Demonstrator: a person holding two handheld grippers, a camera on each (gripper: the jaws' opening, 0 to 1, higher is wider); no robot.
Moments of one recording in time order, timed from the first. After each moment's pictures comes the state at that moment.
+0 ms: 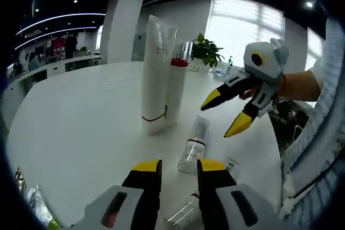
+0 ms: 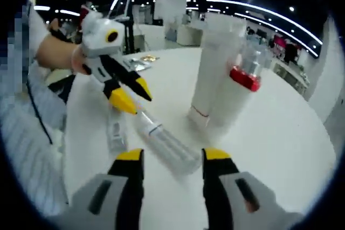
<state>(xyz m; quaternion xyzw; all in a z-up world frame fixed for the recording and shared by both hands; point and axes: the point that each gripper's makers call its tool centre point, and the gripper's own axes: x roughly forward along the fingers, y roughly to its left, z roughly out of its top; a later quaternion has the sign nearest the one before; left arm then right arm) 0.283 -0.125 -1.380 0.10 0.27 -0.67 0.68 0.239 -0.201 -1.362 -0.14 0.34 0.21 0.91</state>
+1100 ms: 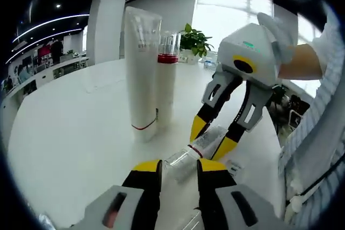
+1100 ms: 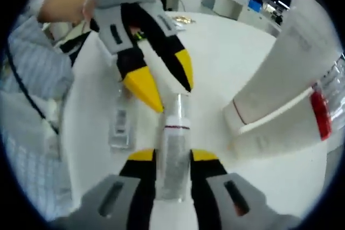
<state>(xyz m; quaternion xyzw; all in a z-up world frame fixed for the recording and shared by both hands) 0.280 -0.142 -1.375 0.15 0.26 -0.70 0.64 0.246 -0.170 -1.401 -0.21 0.46 0.29 0.81</state>
